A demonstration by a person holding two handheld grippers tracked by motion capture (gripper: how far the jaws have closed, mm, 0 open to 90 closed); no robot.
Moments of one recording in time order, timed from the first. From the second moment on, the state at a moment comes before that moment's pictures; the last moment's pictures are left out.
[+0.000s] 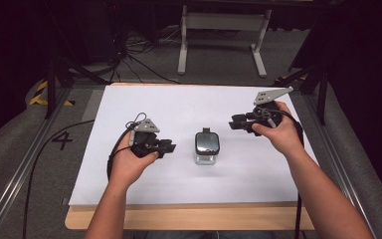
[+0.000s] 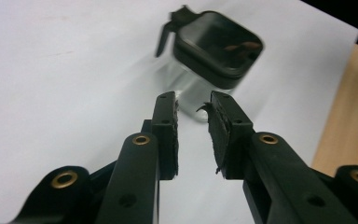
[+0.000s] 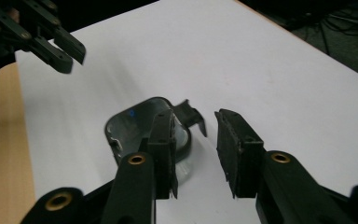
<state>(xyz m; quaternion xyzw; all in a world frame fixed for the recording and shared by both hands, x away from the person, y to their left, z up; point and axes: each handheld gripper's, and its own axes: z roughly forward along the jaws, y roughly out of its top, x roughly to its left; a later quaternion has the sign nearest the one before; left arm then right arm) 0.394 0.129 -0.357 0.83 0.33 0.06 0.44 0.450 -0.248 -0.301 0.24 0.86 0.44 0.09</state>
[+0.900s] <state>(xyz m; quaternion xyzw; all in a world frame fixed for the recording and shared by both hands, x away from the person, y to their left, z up) 0.427 0.193 -0.405 0.79 0.43 0.10 0.43 0.456 -0.367 -0.396 0.40 0.81 0.40 0.15</state>
